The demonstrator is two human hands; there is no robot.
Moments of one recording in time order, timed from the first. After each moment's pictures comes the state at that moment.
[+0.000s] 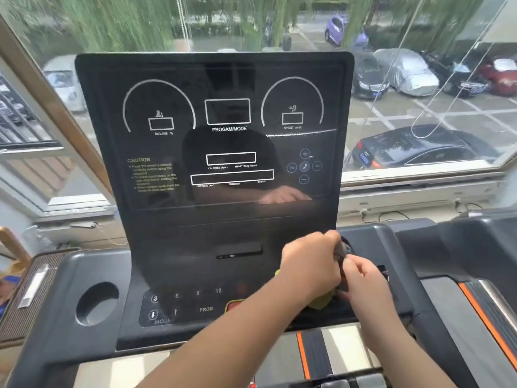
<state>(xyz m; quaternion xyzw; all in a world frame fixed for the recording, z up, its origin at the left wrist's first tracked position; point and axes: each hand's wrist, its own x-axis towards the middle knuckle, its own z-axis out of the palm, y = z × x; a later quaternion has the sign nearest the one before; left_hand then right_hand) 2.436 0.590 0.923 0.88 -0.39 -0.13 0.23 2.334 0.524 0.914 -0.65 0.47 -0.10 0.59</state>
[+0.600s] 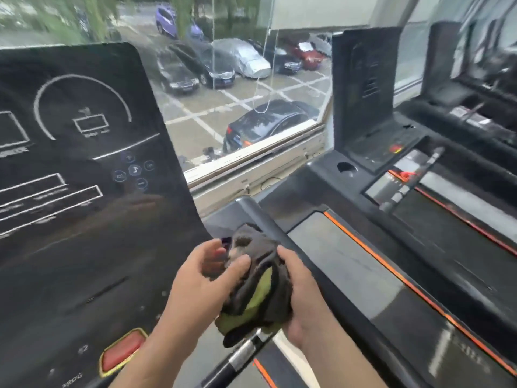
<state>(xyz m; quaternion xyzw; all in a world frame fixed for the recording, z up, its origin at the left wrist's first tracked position) 2.363 0.618 0.952 0.73 -0.23 -0.37 0.53 2.228 0.530 0.953 -0.31 0.48 -0.23 0.78</state>
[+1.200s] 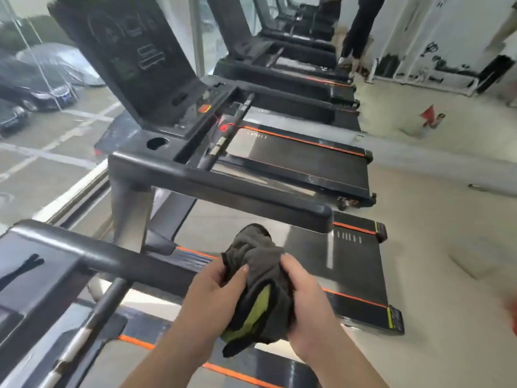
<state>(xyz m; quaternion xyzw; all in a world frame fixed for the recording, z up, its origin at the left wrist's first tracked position) 1.997 0.559 0.945 0.58 -0.39 -0.59 0.40 1.856 0.566 0.953 -0.14 0.52 -0.48 0.69</state>
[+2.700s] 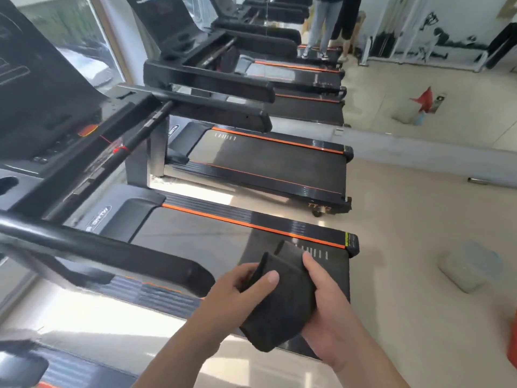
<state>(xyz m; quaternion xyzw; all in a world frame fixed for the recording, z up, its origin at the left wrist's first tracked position) 1.552 0.359 0.944 0.56 -0.47 -0.64 0.25 1.389 0.379 0.949 -0.05 0.57 -0.45 0.69</state>
